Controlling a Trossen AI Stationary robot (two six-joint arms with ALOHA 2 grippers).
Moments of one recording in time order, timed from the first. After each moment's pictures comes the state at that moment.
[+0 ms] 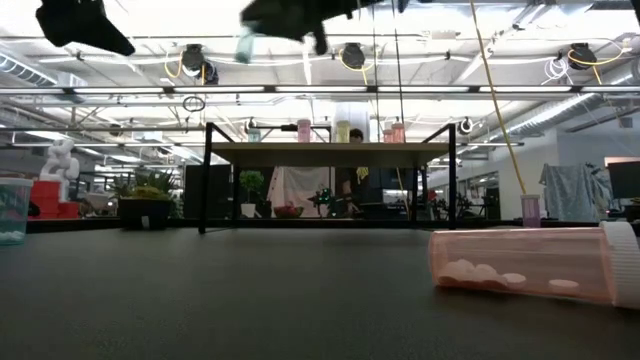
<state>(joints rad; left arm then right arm) -0.68 1.04 0.87 -0.69 -0.63 -0.96 -0.05 1.76 1.38 0.25 0.18 0.11</state>
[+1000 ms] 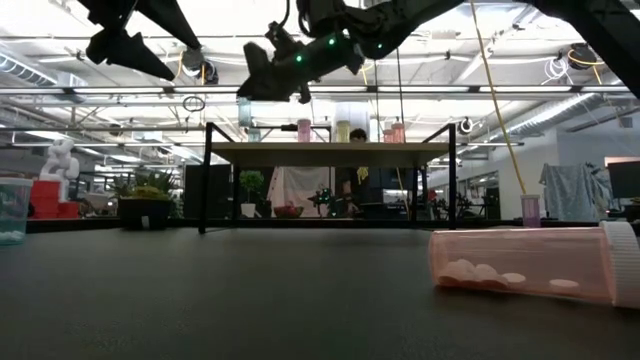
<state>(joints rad) -0.31 0.96 0.87 -0.73 -0.73 -0.93 -0.30 2.06 1.67 0.18 0.11 -0.03</state>
